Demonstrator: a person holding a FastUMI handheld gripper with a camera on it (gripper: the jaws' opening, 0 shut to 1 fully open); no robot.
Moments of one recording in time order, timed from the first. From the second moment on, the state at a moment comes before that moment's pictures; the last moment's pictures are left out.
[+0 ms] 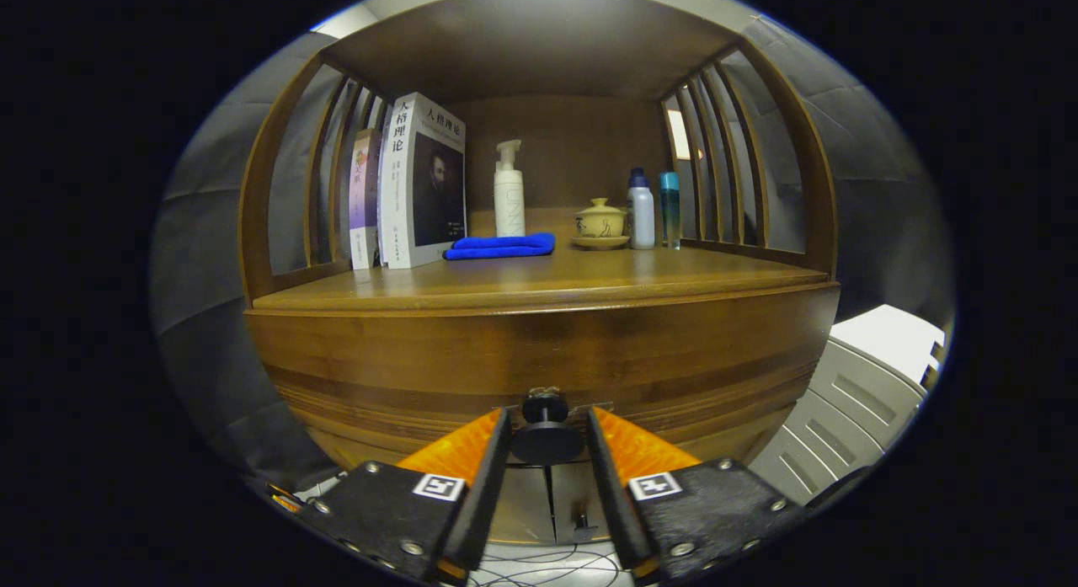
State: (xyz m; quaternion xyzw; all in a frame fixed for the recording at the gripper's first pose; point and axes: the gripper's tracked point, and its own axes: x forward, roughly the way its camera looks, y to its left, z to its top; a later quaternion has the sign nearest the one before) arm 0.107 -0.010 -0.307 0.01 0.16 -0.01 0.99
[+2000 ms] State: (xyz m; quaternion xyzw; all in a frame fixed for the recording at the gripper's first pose) arm -0.050 -0.013 -0.296 0.02 0.19 0.00 0.98
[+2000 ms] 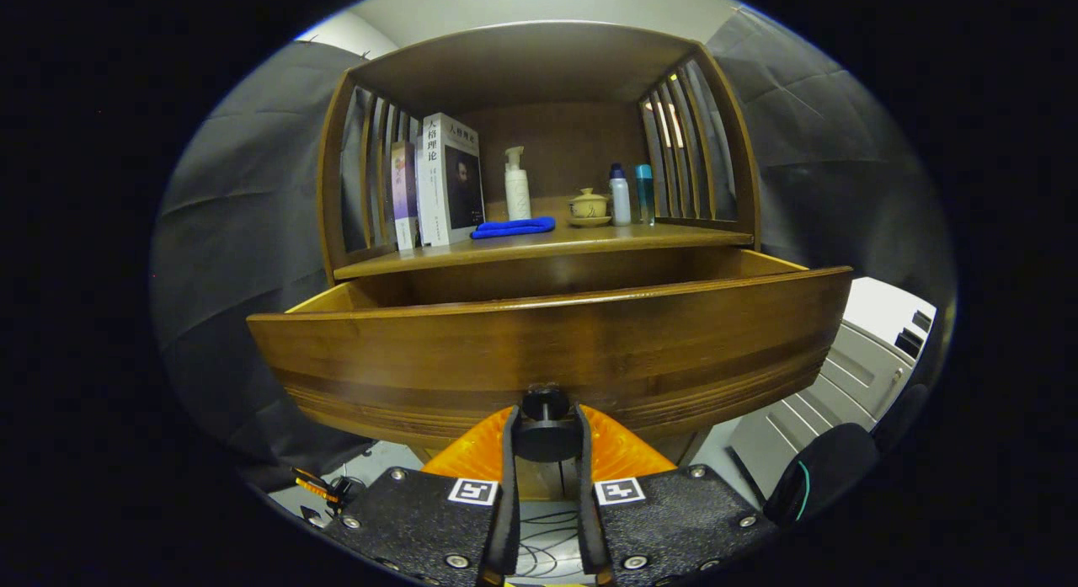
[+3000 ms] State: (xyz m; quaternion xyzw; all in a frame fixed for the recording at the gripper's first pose) arm -0.092 0.006 -0.240 0.00 0.17 0.06 0.98
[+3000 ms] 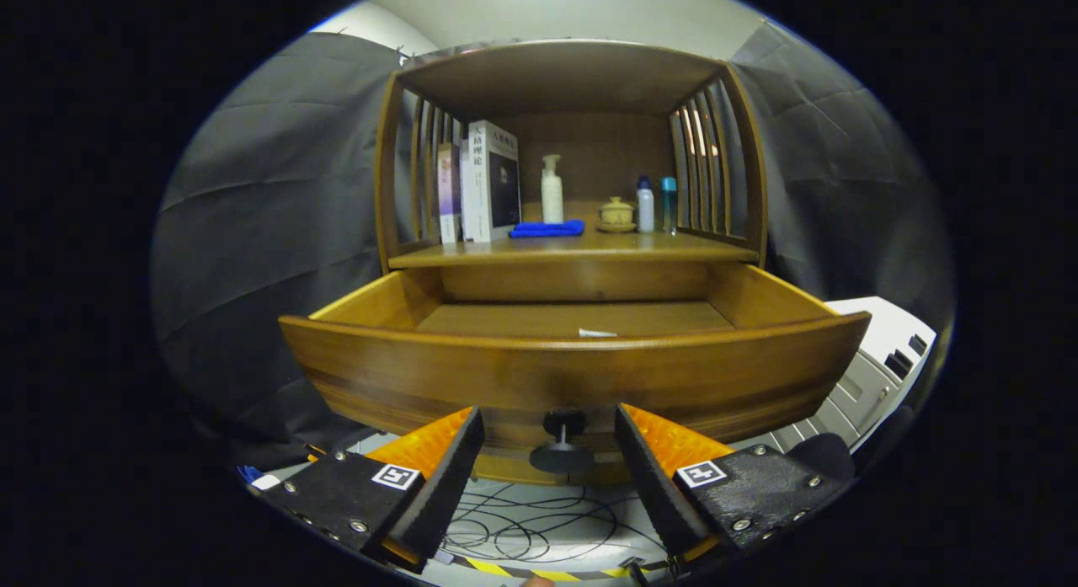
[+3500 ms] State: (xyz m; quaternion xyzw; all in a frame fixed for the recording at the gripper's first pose) arm -0.012 -0.023 -0.146 -0.06 0.19 -0.01 0.98
